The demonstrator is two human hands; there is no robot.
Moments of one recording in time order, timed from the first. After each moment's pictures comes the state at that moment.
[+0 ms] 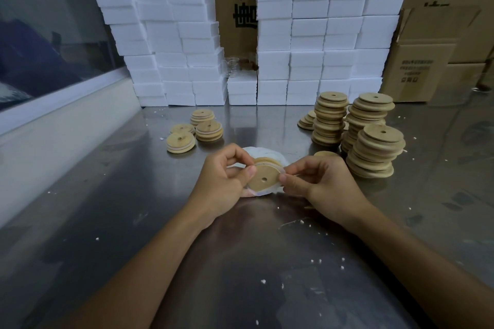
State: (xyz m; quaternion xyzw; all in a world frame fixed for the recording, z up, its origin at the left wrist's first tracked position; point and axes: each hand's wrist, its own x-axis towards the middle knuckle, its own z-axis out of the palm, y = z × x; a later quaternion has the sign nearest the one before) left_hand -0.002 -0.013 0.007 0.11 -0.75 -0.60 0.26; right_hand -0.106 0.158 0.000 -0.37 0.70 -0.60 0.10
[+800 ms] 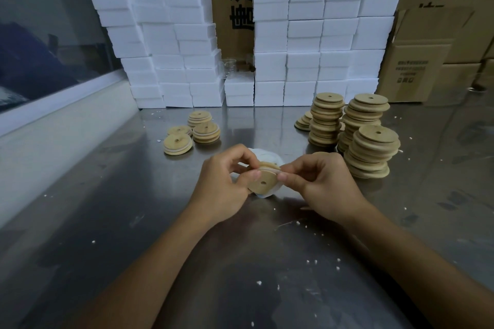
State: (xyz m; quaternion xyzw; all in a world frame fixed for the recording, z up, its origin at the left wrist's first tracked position) left_hand -0.005 -0.012 0.008 0.05 -0.84 -0.45 0.30; right_hand -0.107 0.158 0.006 -0.37 0.74 -0.56 0.02
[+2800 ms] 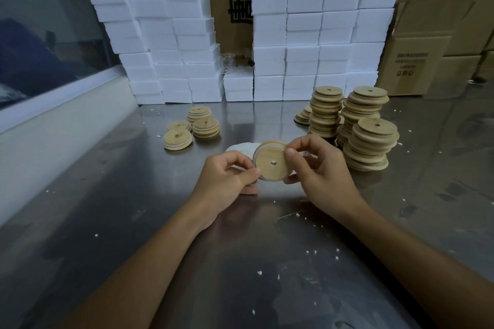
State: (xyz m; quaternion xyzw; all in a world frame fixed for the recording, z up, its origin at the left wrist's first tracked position) left_hand -0.005 -0.006 0.006 0.15 -0.72 -0.65 0.21; right_hand -0.097 0.152 0.004 -0.36 0.68 -0.64 0.00
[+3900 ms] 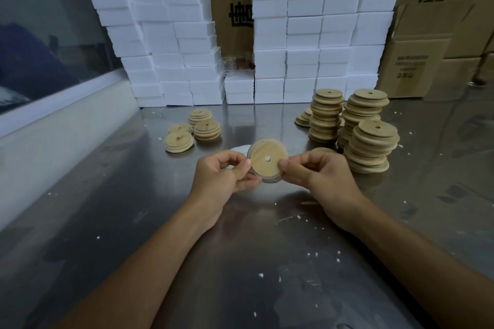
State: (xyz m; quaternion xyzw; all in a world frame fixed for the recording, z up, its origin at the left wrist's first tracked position) left_hand -0.005 -0.004 0.011 0.17 -0.64 -0.71 0.25; right_hand -0.101 0.154 0.001 -0.26 0.63 -0.72 0.13
